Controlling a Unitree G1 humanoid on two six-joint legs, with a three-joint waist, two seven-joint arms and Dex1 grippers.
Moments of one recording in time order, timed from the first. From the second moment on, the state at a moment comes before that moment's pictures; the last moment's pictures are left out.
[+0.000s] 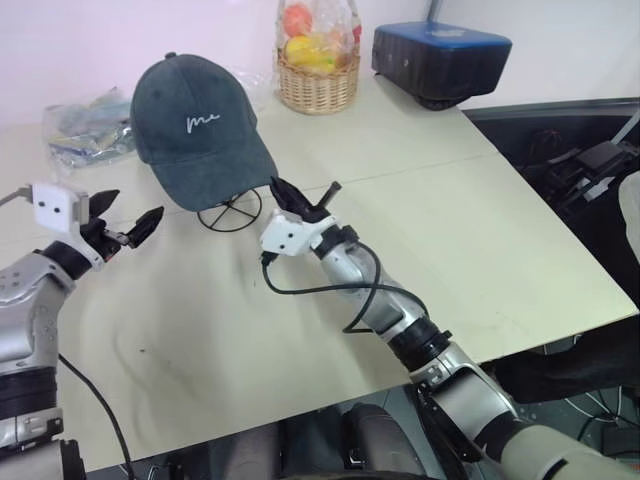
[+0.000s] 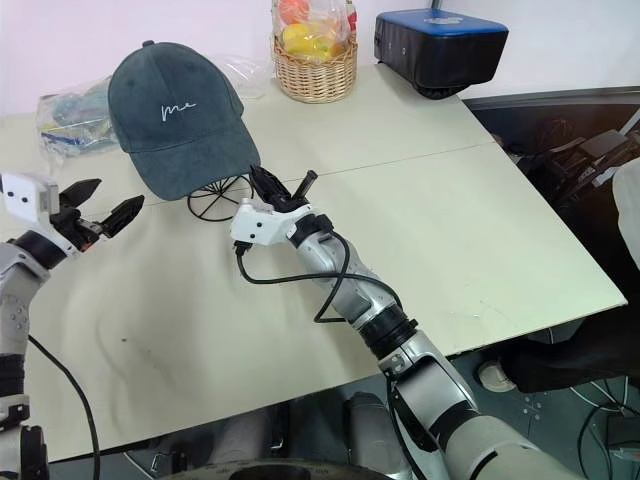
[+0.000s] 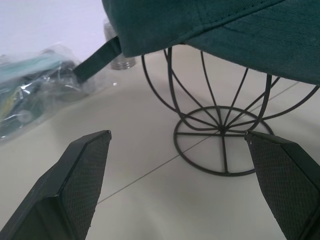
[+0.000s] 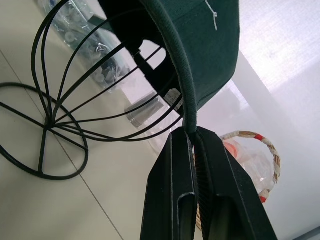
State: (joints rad) left arm -0.27 0.73 0.40 0.16 -0.45 0.25 -0.70; right arm -0.67 -0.05 0.46 0.28 -0.65 -0.13 -0.03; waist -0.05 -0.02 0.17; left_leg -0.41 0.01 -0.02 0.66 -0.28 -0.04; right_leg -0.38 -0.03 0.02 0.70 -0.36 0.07
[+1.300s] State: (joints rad) left arm -0.33 0.73 0.40 0.27 -0.42 0.20 -0.72; right arm -0.66 -0.10 0.49 0.21 -0.63 -0.16 0.14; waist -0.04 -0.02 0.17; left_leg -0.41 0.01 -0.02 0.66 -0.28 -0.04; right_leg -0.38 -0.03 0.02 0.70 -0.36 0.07
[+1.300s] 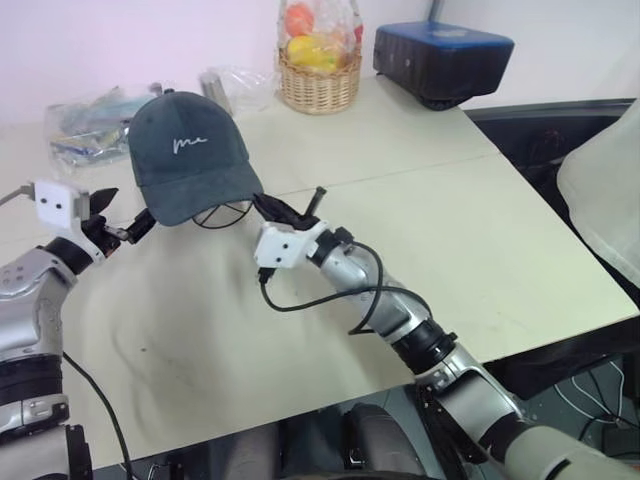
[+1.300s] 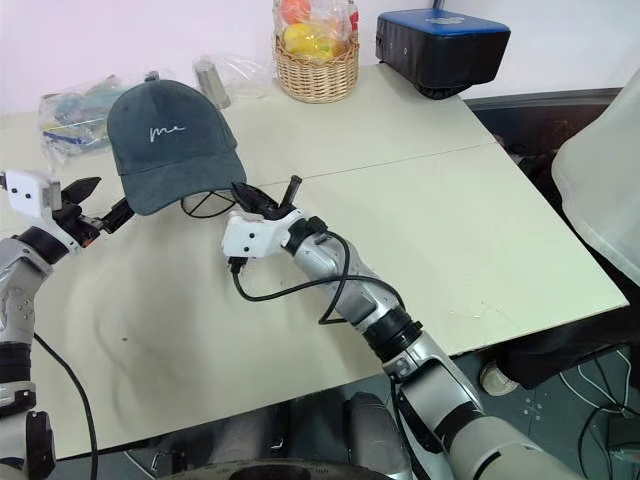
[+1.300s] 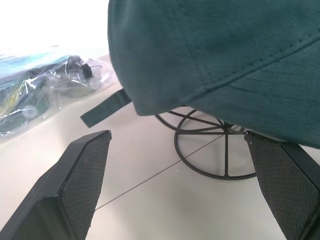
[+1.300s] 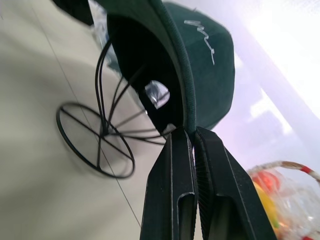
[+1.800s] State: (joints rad) left arm -0.37 0.73 0.38 0.29 -0.40 0.20 -0.74; right arm -0.60 -0.12 0.49 0.19 -0.62 -0.16 0.17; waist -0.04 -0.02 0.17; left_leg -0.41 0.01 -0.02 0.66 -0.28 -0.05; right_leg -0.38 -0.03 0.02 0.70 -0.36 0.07
